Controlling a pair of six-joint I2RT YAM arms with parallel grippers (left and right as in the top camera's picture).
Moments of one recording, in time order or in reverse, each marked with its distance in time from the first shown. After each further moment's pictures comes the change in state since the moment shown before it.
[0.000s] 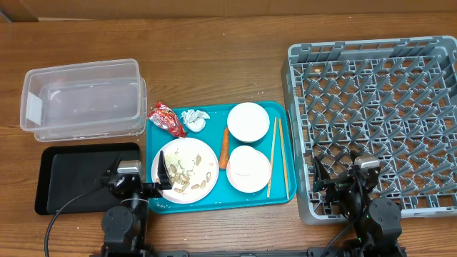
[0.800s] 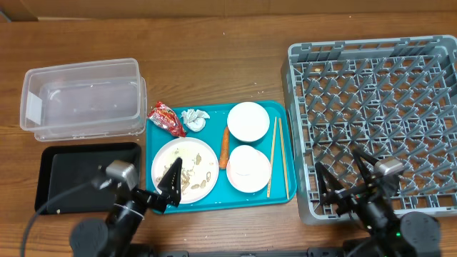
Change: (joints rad) left arm 0.000 0.161 0.447 -0.243 0.406 -0.220; right arm 0.000 0.113 0.399 -0.192 -0.203 0.124
